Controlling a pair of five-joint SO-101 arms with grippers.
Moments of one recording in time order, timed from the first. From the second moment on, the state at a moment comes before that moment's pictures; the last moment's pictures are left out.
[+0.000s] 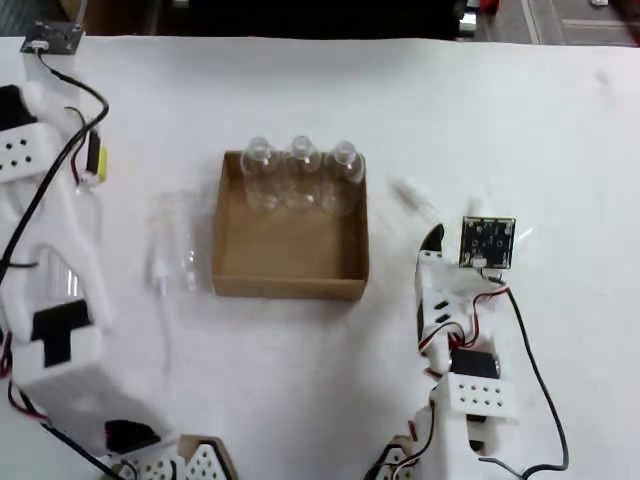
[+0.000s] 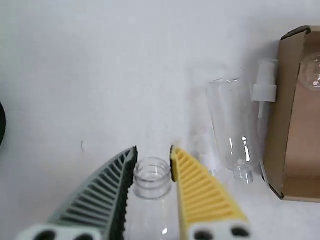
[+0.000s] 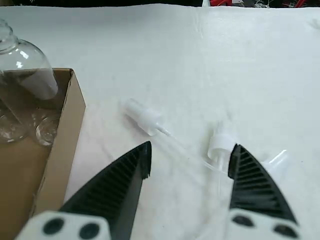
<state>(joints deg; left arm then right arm) -24.3 14.9 -35.0 101.9 -14.6 2.7 -60.4 88.8 3.5 5.3</state>
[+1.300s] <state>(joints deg) -8.6 -49.6 7.2 89.1 -12.5 2.8 -60.4 88.8 3.5 5.3</state>
